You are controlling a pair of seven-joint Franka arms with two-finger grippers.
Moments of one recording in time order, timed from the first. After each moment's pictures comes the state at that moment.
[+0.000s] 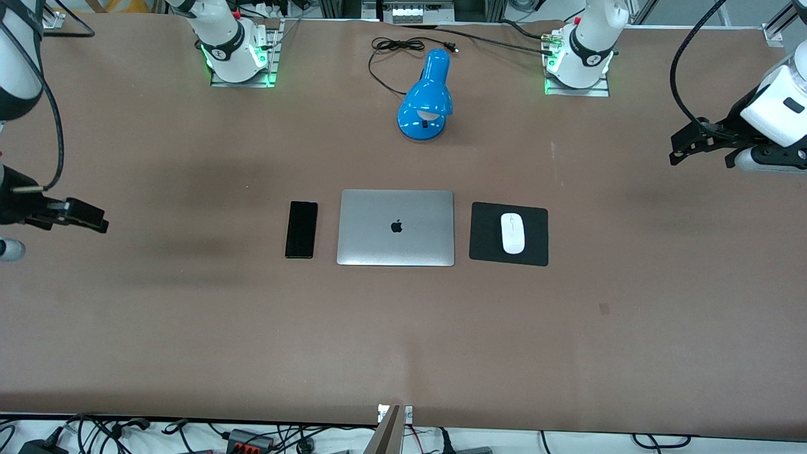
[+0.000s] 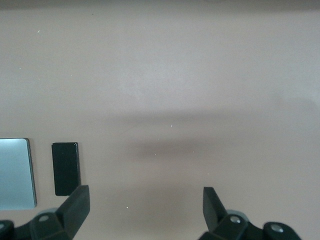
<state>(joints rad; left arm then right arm) -0.07 -0.04 0.03 -1.69 -0.01 1.66 0.00 -0.04 0.32 0.05 -1.27 -0.04 1.62 0.04</state>
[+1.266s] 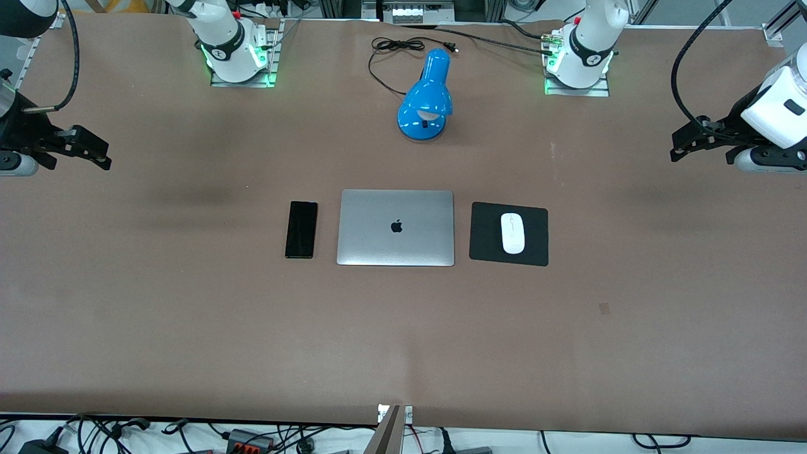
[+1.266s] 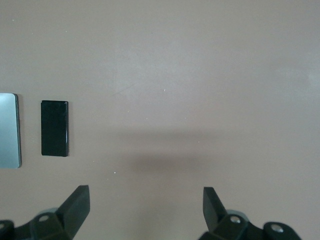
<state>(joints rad) -0.07 -0.03 0.04 -1.66 -0.01 1.60 0.00 -0.05 -0.05 0.02 -1.76 -0.04 1.74 -0.04</state>
